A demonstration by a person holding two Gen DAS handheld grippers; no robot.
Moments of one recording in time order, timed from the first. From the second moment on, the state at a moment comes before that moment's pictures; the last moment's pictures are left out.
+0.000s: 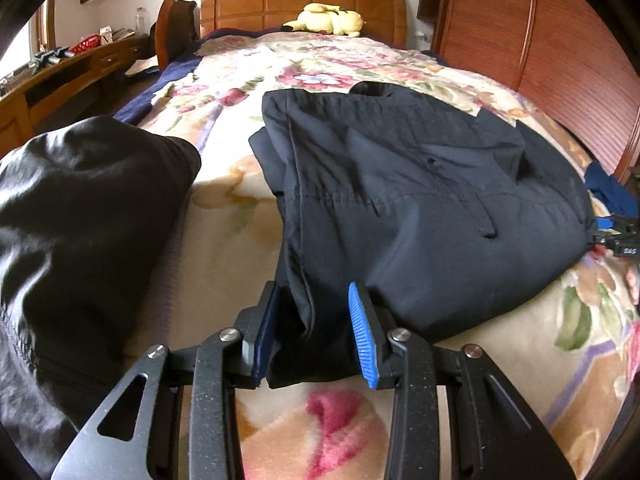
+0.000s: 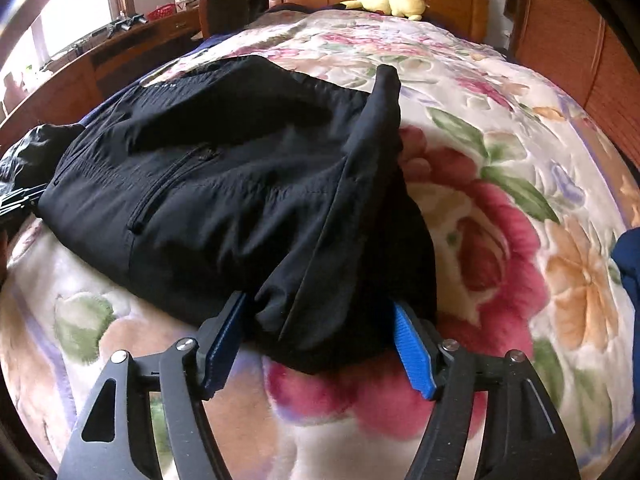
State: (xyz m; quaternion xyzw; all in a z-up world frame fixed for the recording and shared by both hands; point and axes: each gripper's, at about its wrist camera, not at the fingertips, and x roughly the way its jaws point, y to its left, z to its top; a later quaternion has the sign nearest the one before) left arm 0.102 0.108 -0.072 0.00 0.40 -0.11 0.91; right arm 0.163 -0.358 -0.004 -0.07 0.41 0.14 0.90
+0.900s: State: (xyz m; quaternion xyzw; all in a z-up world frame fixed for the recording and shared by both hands) left arm -0.031 0.088 -0.021 0.06 0.34 -0.13 0.93; right arm 0.055 -0.361 0.029 -0.13 0.37 0.20 0.90
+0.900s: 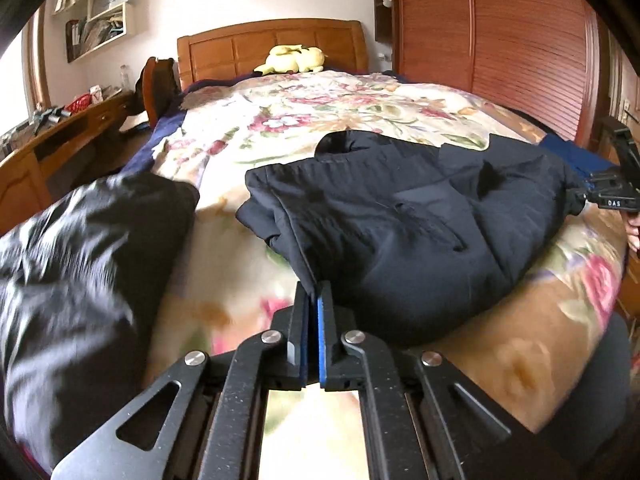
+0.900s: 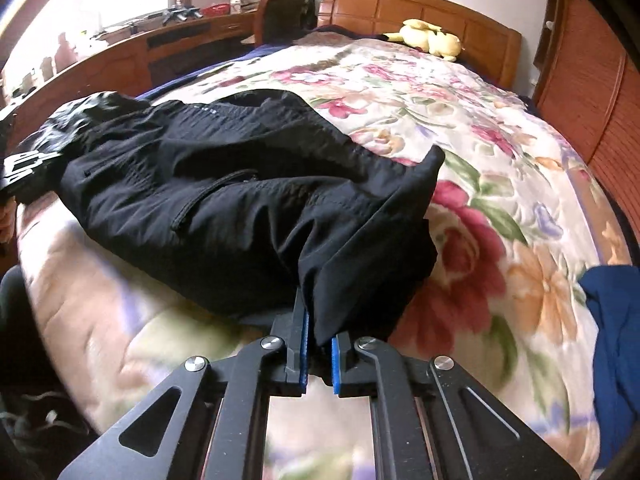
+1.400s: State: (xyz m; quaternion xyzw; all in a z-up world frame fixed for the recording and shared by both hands) left arm -0.048 0.099 -0.007 0.03 0.31 -0.10 0.94; right arm 0.015 -0.387 0.059 -0.07 0.31 0.16 0.93
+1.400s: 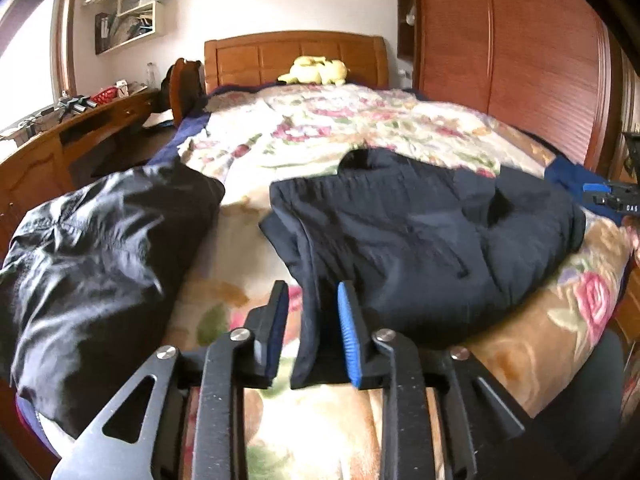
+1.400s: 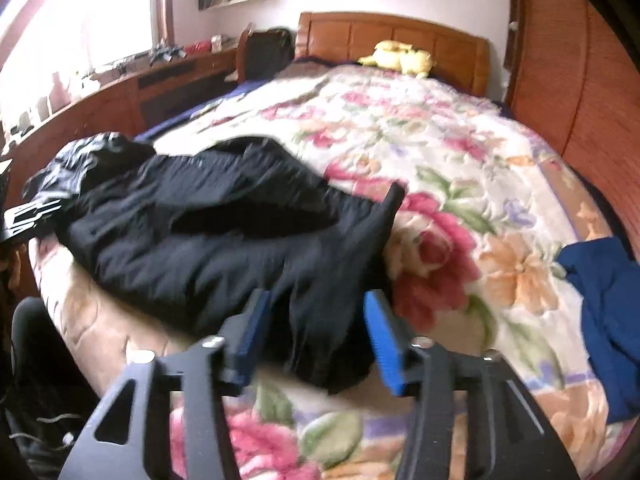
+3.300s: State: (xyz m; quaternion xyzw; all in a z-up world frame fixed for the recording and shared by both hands) left arm 0.157 0.117 -0.001 0.06 0.35 -0.06 0.93; right arm 0.250 -0.337 0.023 -0.11 0.34 0.11 0.93
